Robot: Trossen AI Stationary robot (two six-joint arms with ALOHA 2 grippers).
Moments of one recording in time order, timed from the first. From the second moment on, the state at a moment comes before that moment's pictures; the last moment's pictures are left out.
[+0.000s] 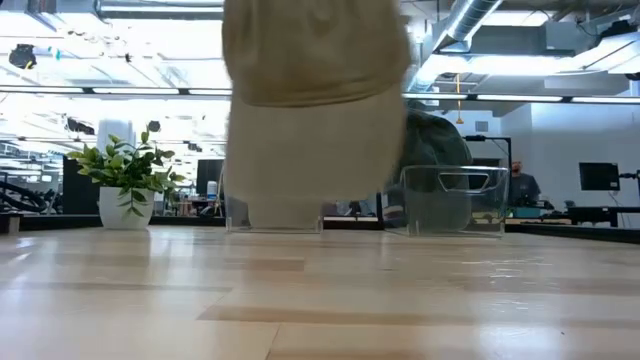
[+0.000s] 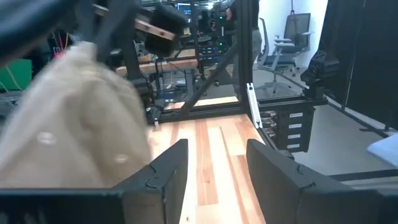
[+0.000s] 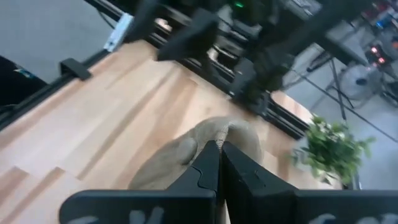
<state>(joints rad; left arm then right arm) -0.96 1.38 0.58 0.78 -0.89 0.10 0.31 1.62 1.48 -0.36 0.13 -0.46</state>
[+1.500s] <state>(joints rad) -0.93 1.38 0.58 0.79 -0.89 0.06 -0.32 1.64 1.66 -0.23 -0.22 -0.74</state>
